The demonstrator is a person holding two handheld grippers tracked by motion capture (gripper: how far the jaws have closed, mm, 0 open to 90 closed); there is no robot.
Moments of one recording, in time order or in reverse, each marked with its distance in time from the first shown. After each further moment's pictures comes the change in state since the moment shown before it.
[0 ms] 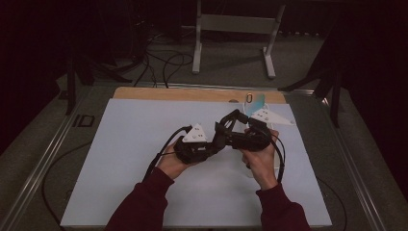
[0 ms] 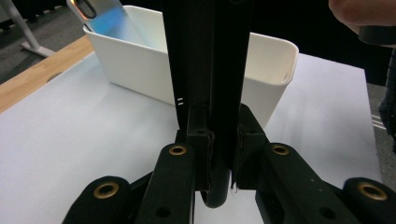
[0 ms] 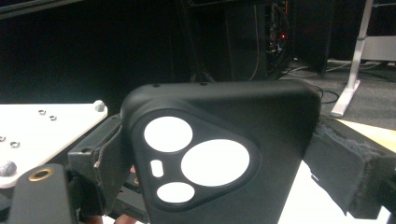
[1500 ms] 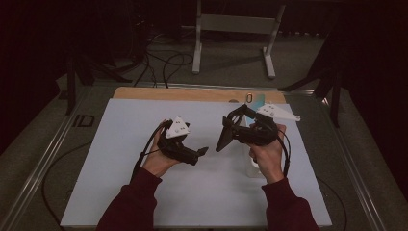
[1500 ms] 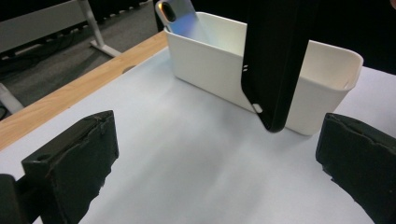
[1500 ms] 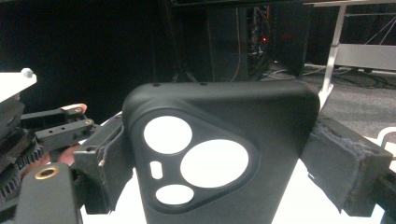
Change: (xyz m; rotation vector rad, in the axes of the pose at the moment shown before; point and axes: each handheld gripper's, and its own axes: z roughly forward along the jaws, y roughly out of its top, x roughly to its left) left arm 0.019 -0.010 -0.039 -0.030 0.204 -0.065; right arm -0.020 0.008 -0.003 0.004 -0.070 -0.038
